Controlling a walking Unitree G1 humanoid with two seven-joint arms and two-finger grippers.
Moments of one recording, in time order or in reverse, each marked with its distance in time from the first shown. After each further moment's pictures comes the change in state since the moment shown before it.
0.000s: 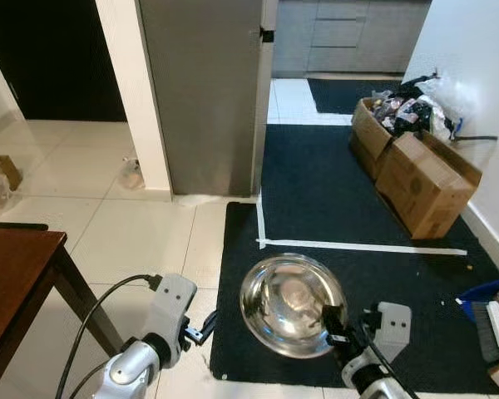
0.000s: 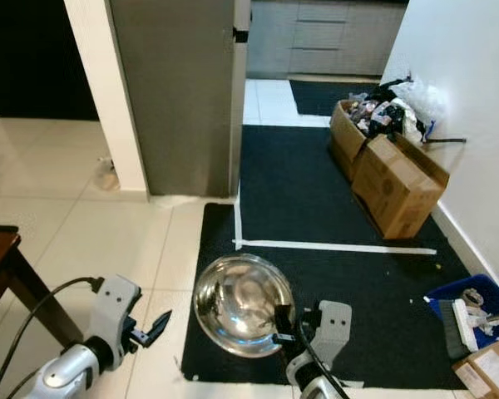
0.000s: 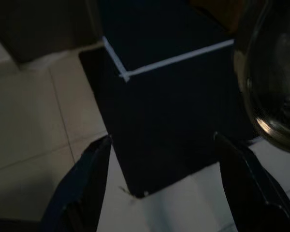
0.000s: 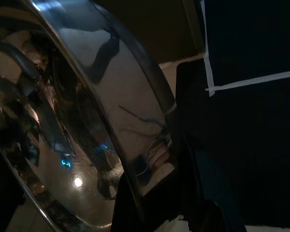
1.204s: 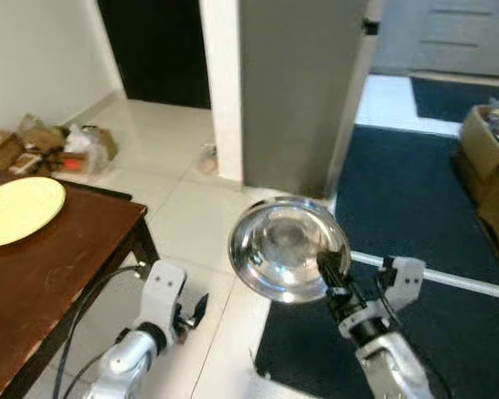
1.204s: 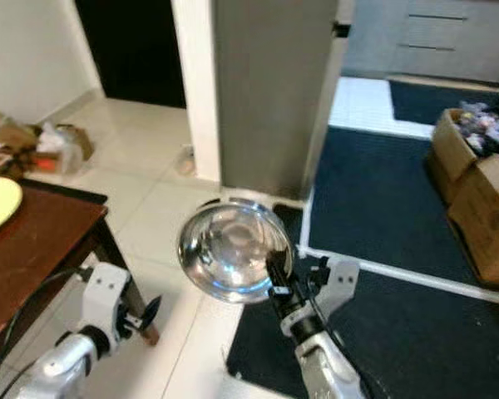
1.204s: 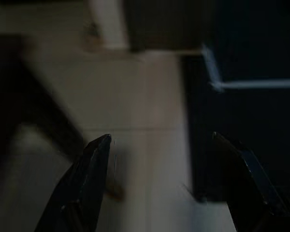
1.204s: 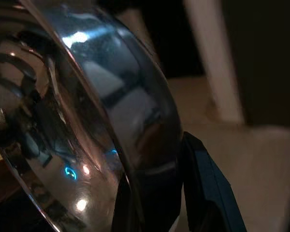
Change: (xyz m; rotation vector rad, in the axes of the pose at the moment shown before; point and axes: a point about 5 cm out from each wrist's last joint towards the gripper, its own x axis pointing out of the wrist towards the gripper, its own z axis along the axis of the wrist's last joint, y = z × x) left arm 0.003 0.031 0.026 0.024 -0.094 0.244; right arm 0.017 0.070 0.080 -0.064 -0.268 0.333
